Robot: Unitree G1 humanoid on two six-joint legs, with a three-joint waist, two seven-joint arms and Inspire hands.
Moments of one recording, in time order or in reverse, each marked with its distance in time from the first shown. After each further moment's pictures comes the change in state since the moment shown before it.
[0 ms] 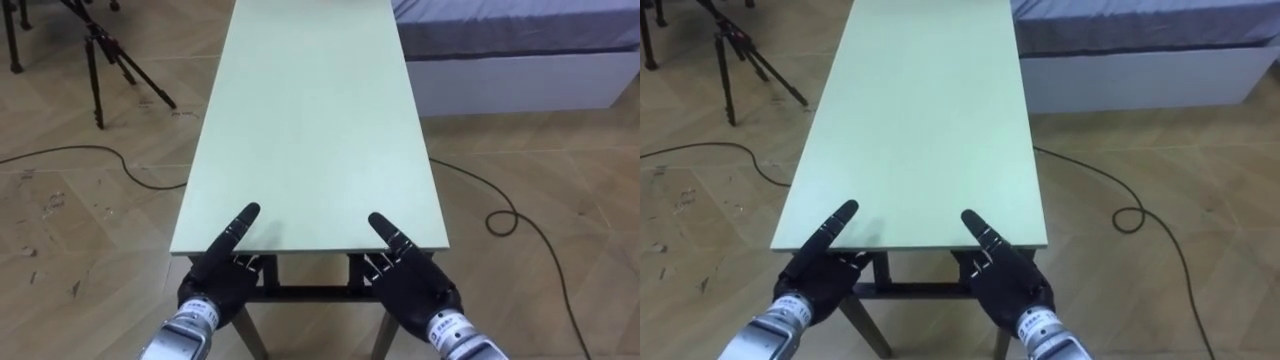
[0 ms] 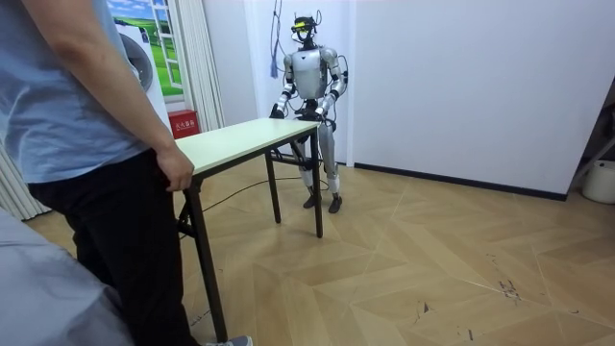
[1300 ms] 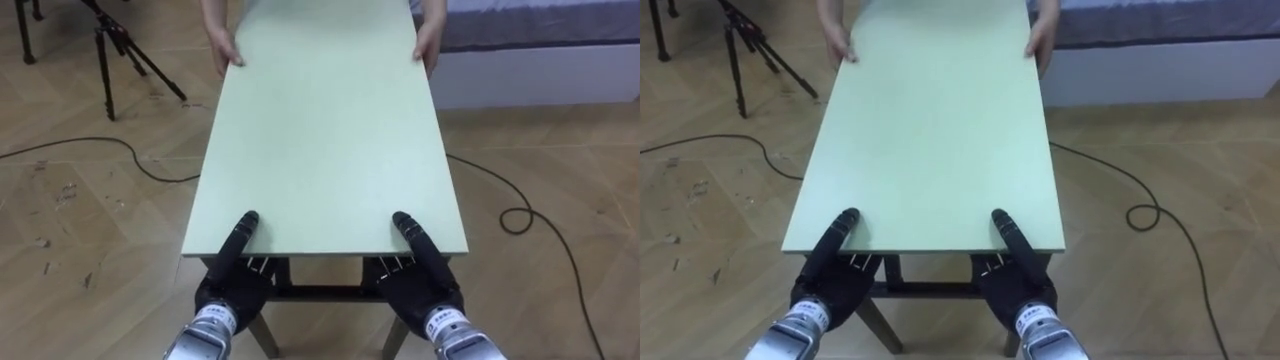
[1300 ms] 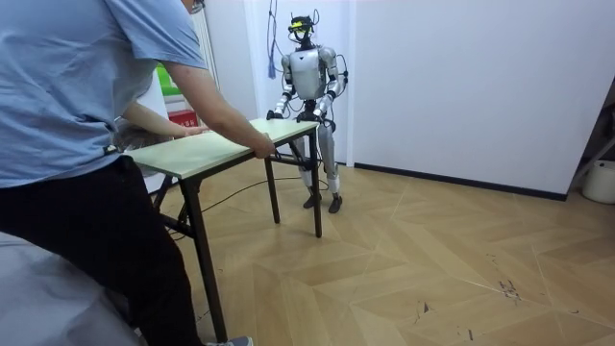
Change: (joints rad) left arm 0.021 -0.081 0.009 -0.005 0.158 0.011 0.003; right arm 0.006 0.064 -0.032 -0.015 0.015 -0.069 -0.187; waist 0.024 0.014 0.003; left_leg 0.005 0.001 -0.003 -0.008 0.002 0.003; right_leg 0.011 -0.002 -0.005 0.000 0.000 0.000
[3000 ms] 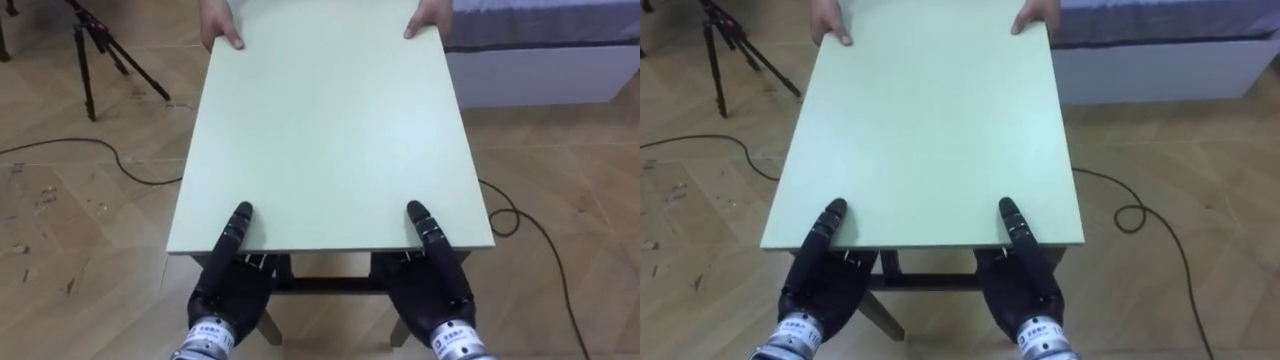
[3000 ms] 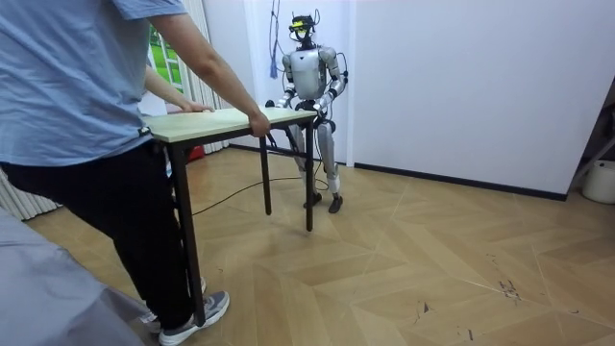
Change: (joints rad) left arm 0.194 0.011 -0.071 -0.280 0.004 -0.077 -0.074; right arm 0.148 -0.018 0.076 -0.186 -0.024 -0.143 0.179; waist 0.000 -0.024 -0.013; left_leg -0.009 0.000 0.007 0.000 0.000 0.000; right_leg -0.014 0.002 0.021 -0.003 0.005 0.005
